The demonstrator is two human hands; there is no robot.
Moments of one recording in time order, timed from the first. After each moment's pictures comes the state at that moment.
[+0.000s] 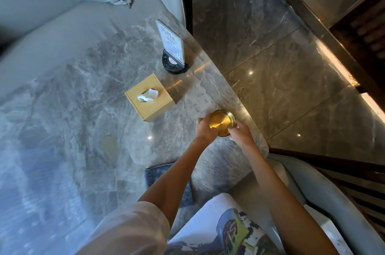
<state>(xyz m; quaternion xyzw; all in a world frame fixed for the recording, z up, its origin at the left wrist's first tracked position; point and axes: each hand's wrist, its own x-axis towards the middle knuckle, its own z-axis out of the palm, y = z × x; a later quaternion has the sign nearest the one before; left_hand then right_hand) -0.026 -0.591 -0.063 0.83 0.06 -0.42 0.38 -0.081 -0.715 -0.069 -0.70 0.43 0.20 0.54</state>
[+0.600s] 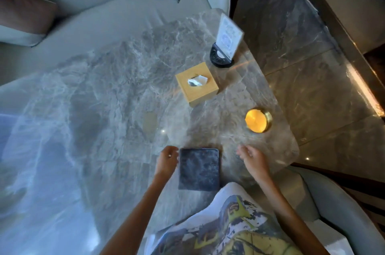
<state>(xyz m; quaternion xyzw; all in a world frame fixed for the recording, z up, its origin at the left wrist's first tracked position) -0.128 -0.333 -0.048 0.78 0.28 -0.28 0.48 -0.162 -0.608 -0.029 -0.80 0.32 0.21 0.45</state>
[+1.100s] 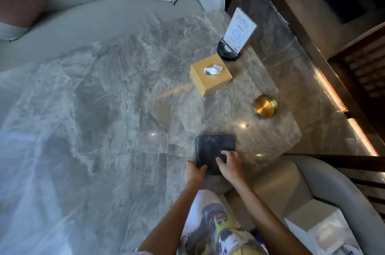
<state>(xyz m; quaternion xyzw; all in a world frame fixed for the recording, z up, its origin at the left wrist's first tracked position) -0.209 -0.318 -0.079 0.74 0.28 -0.42 0.45 -0.219 -0.455 -0.057 -0.86 0.32 0.26 0.31</state>
